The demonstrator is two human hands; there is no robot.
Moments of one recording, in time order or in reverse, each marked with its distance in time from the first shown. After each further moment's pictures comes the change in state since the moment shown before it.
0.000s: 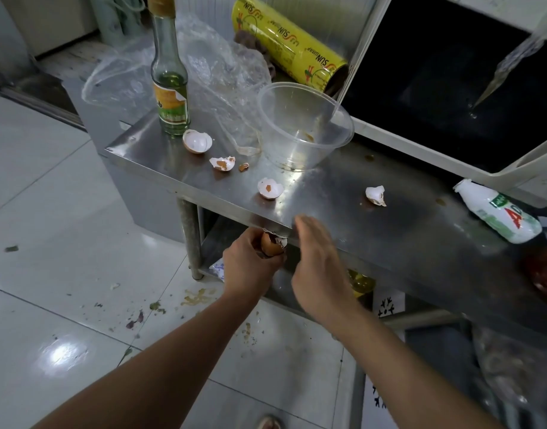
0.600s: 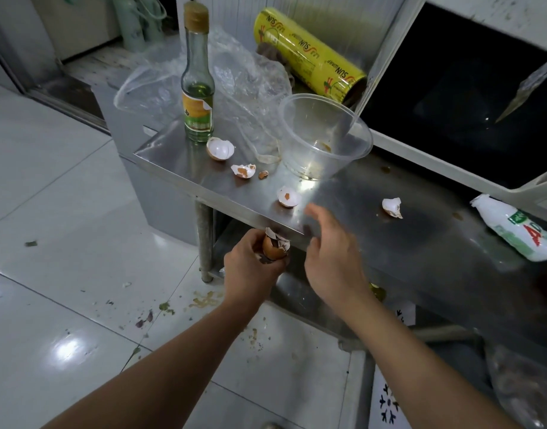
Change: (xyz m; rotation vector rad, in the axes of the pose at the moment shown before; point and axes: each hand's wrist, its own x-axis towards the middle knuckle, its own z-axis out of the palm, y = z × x) left_hand -0.003 -0.001 -0.022 -0.041 0.028 0.024; right_hand 0.017 -0.017 -0.012 0.148 0.132 -0.028
